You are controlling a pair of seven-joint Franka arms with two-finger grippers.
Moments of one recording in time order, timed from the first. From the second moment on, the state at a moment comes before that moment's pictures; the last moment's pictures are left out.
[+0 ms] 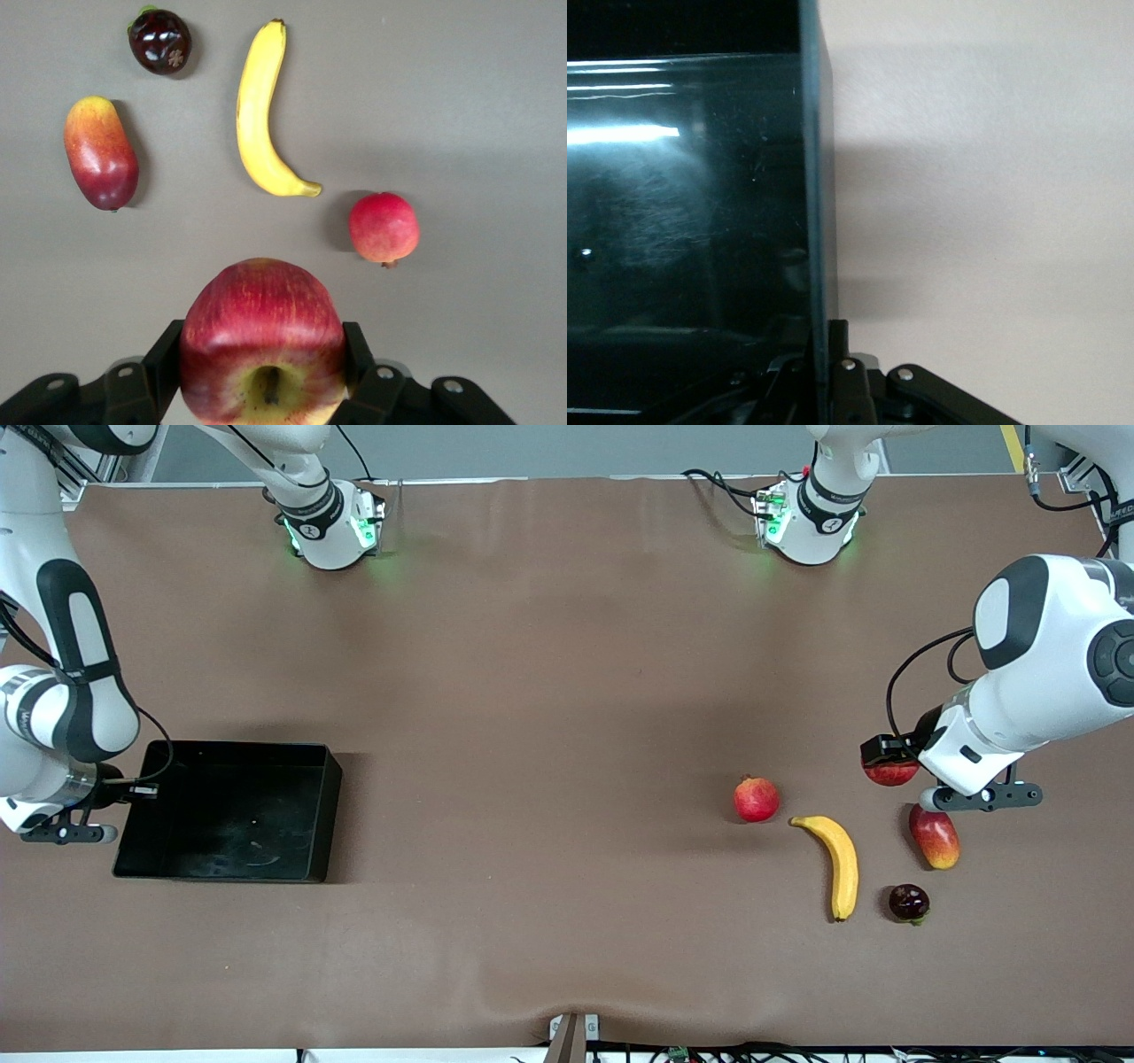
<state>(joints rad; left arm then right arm) 0.13 0.26 -0.29 -1.68 0.03 1.86 -0.21 -0.29 0.56 -0.05 -1.73 0.00 2.21 -0.32</state>
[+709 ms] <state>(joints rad) 0.12 0.26 -0.33 -1.59 0.03 1.81 -0.26 -0.15 0.35 0.20 -1.72 0.08 2.04 -0.03</state>
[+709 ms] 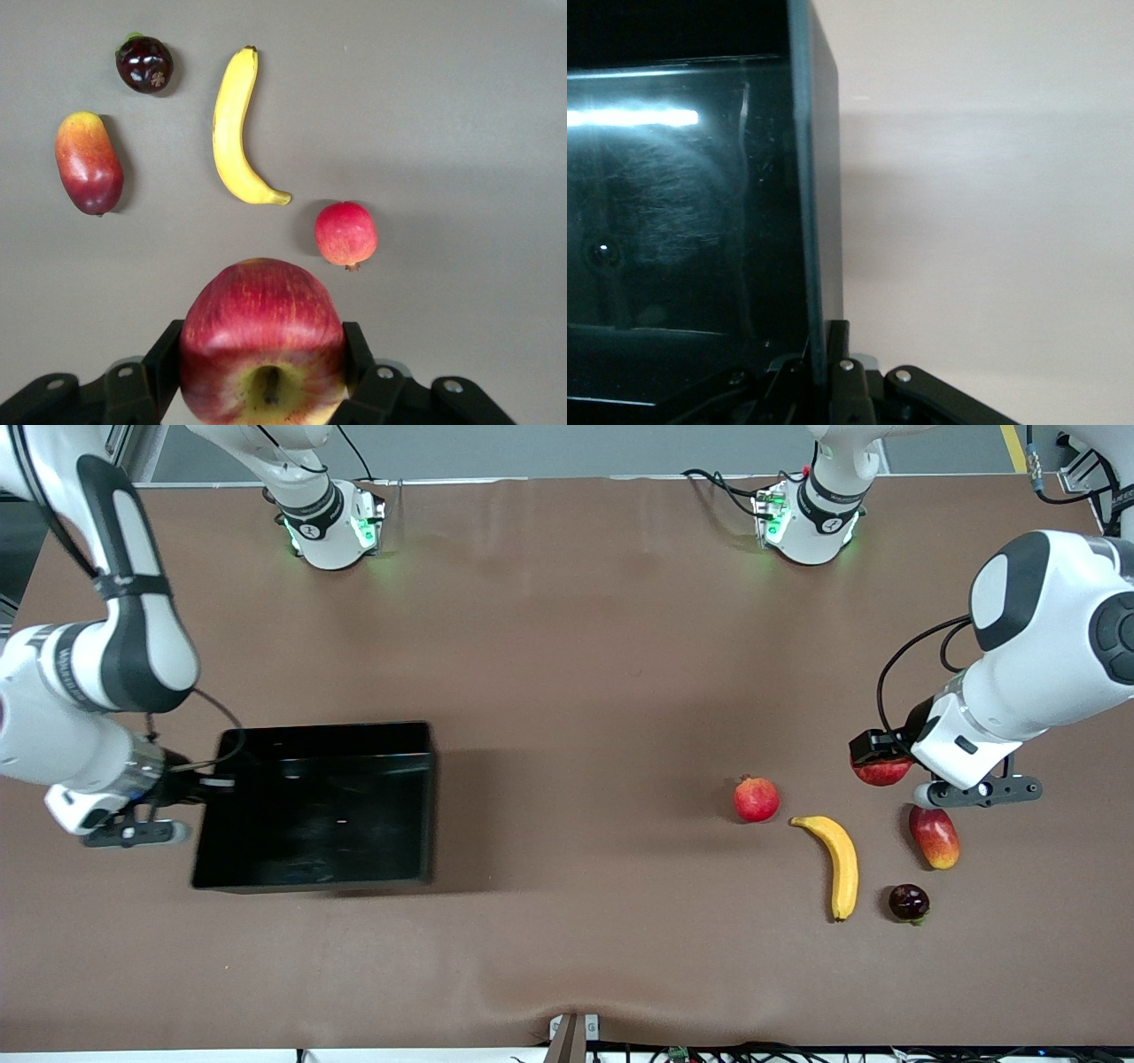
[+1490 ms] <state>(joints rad) 0.09 0.26 -0.34 -1.58 0.03 1.80 -0.31 0.06 0.36 0.33 -1.76 0.10 2.07 0.25</state>
